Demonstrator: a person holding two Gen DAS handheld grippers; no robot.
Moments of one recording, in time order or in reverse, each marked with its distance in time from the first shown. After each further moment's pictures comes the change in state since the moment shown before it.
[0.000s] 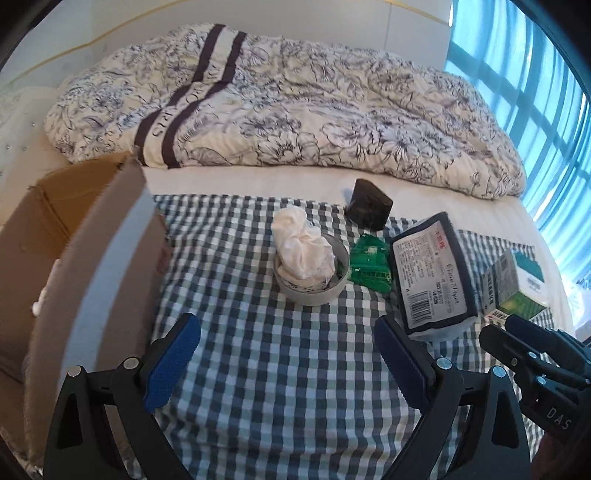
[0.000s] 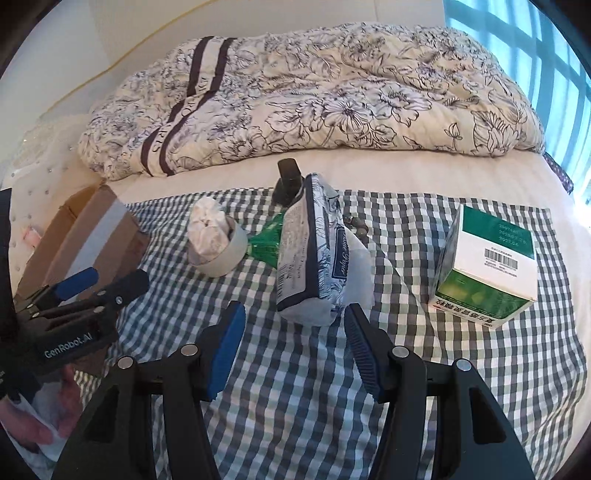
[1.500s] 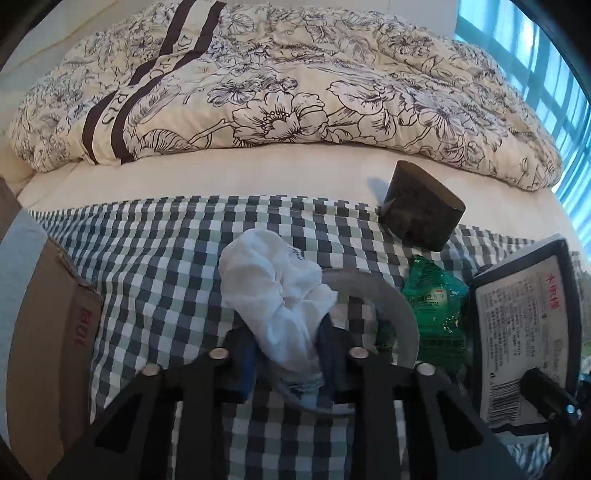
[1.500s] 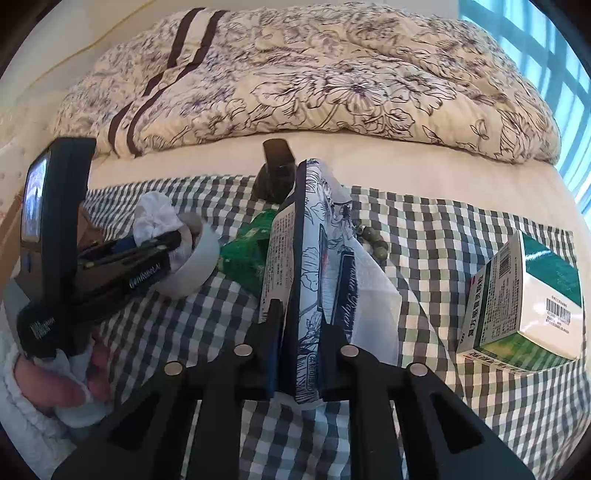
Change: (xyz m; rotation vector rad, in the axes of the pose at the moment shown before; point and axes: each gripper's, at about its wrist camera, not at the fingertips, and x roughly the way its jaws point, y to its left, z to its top) left arm 0.129 0.001 0.043 0.032 0.056 -0.009; right arm 0.079 0.010 0.023 -0.063 0.062 -0.099
